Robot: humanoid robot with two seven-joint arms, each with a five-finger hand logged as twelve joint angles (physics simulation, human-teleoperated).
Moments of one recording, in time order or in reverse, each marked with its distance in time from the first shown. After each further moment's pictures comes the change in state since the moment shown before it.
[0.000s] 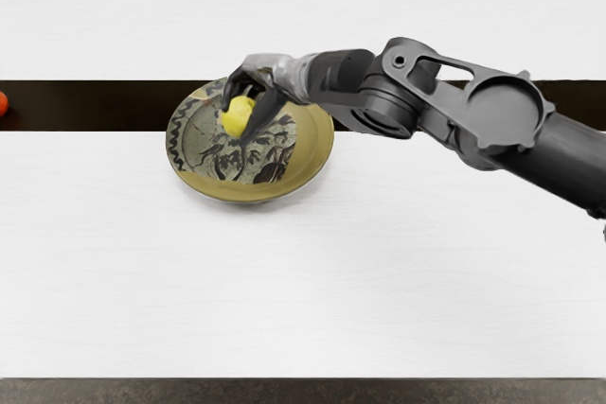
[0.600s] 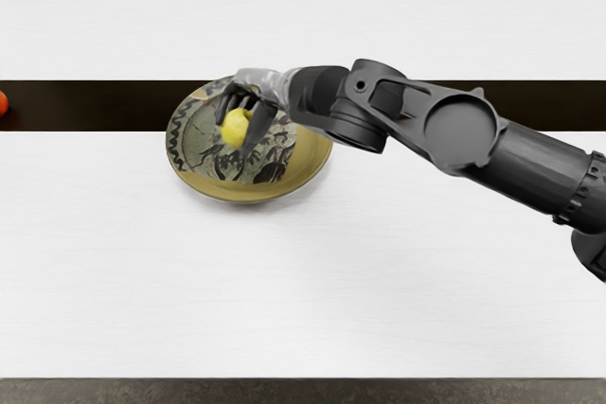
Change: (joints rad) left arm 0.000 0.000 0.000 0.000 0.000 0.000 0.001; right arm 0.002 0.078 -0.042 -0.084 -0.119 -0.003 0.001
